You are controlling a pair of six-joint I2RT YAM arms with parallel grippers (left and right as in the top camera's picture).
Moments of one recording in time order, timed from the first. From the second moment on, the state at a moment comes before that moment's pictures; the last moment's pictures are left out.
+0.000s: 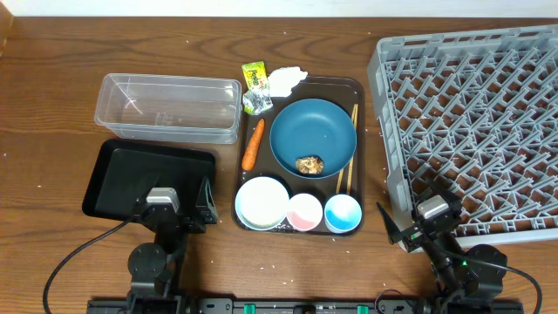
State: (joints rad) left arm -0.06 0.01 0.03 -0.13 0.02 -0.17; right arm -0.07 0.01 0.09 -0.26 -0.51 -0.26
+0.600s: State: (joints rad) left arm -0.06 0.05 0.23 -0.17 0.35 -0.25; right arm -0.07 0.03 0.23 -0.25 -0.57 -0.18
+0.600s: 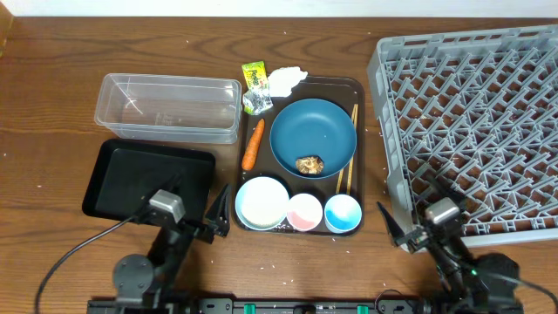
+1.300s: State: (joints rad) left arm -0.14 0.89 1.04 -0.82 0.53 -0.30; right arm -0.07 0.85 0.95 -0.68 -0.79 -0.06
